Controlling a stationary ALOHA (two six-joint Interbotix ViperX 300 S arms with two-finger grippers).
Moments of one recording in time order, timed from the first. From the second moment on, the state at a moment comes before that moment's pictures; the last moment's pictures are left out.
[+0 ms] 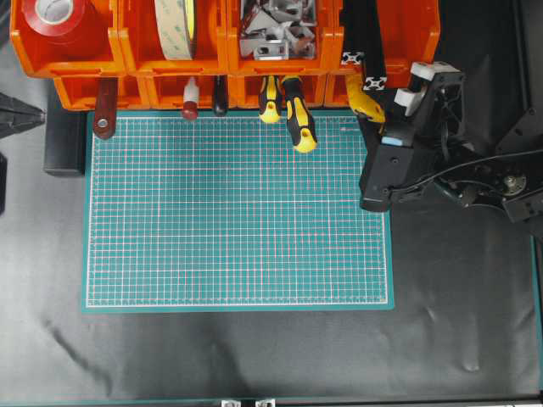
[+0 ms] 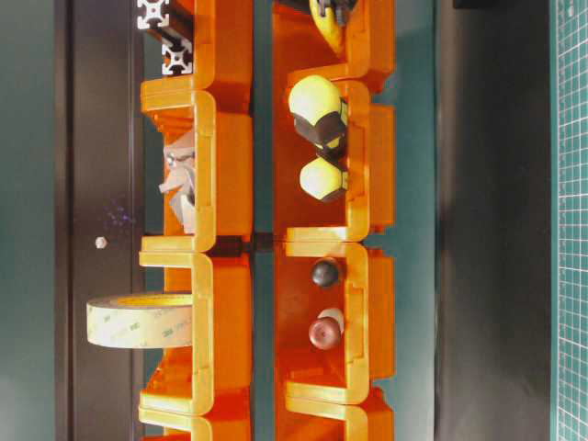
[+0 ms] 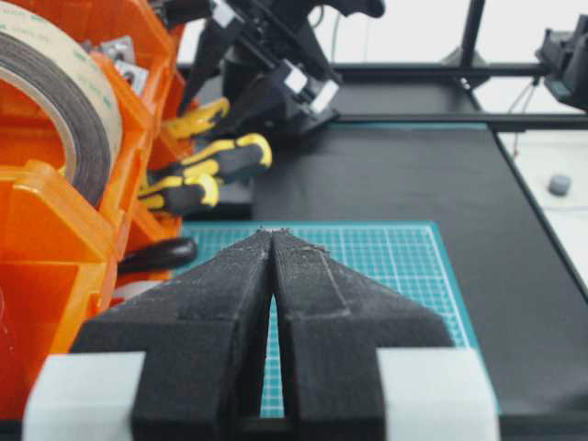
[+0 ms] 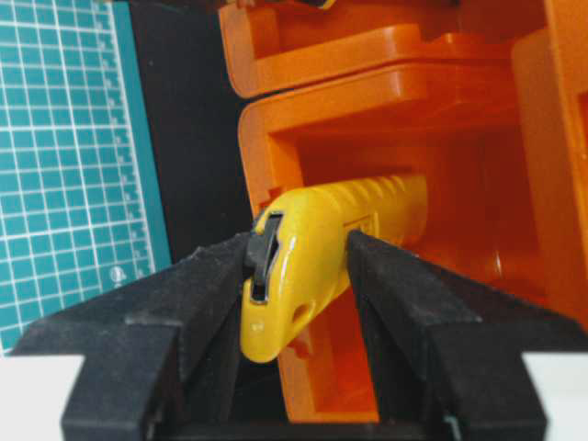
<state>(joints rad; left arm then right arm) 0.00 -1.08 1.05 0.04 0.10 -0.04 0.35 -0.30 0.81 -1.06 1.02 0.87</state>
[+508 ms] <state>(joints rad) 0.00 -1.08 1.05 0.04 0.10 -0.04 0.56 -0.30 0.63 -1.06 1.31 0.87</state>
